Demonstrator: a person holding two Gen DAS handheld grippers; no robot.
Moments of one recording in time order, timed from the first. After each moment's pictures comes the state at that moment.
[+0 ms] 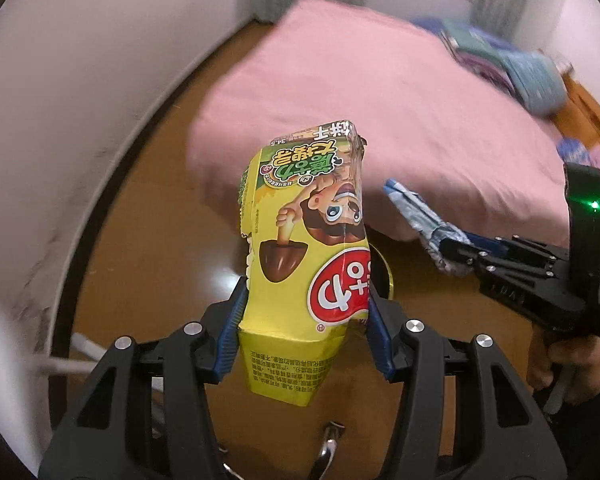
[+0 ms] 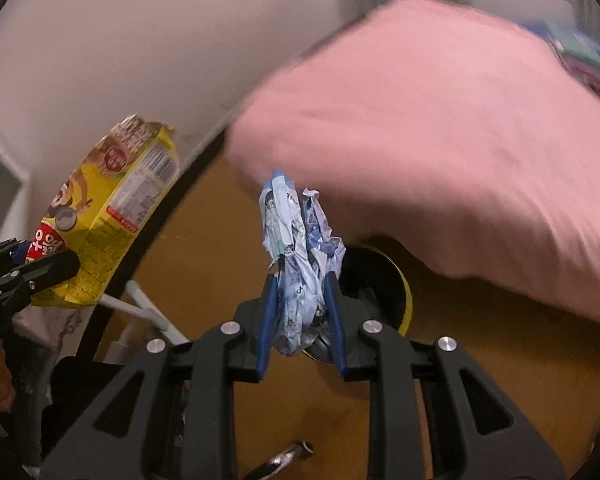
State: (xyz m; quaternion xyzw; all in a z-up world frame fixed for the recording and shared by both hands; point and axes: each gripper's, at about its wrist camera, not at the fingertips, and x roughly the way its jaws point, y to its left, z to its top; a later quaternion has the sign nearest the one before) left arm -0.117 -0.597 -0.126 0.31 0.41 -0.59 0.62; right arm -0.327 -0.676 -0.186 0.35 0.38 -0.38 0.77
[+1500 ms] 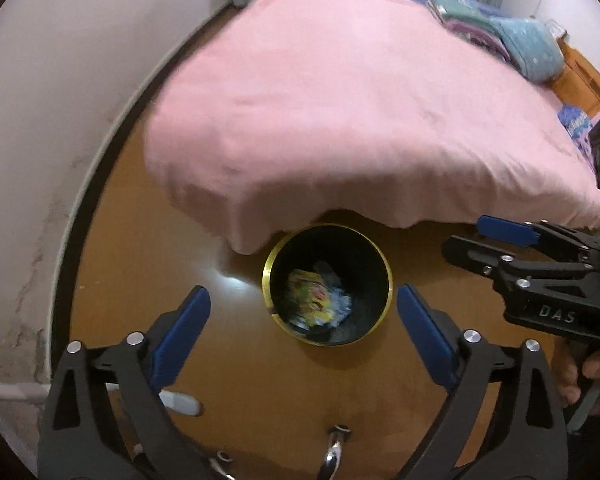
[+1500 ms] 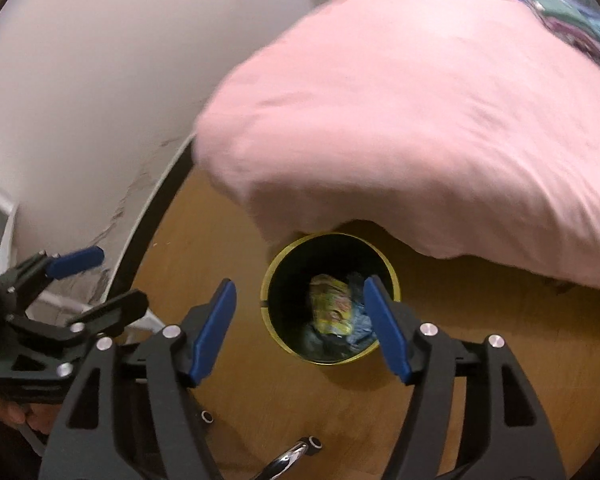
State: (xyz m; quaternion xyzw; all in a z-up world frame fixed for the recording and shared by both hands) left arm -0.142 -0.638 -0.151 0.34 0.40 -0.59 0.62; right arm -0.336 -0.694 -0.179 0.38 0.37 -0.38 0.76
